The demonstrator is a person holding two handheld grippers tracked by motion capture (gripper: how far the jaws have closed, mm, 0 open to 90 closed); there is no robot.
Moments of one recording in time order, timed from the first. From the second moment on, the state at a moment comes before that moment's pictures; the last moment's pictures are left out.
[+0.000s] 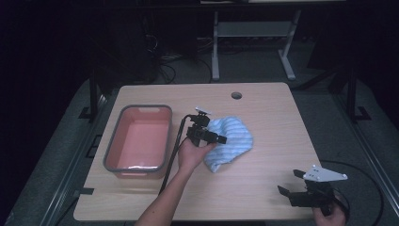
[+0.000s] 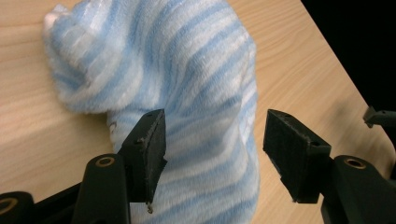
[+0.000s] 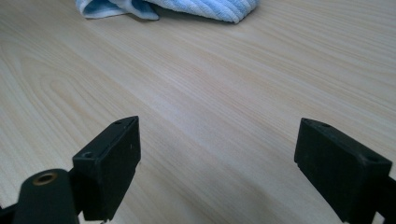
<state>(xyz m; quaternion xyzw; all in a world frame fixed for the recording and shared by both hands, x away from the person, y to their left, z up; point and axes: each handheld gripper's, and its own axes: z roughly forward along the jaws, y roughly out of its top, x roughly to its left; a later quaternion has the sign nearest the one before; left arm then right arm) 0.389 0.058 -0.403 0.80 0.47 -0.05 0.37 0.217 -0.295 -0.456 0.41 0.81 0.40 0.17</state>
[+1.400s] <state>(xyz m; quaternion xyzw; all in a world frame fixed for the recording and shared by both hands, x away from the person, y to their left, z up) 0.314 0.100 -0.405 0.83 0.41 -0.03 0.38 0.215 -0.297 -0.457 0.41 0.81 0.38 0.18</state>
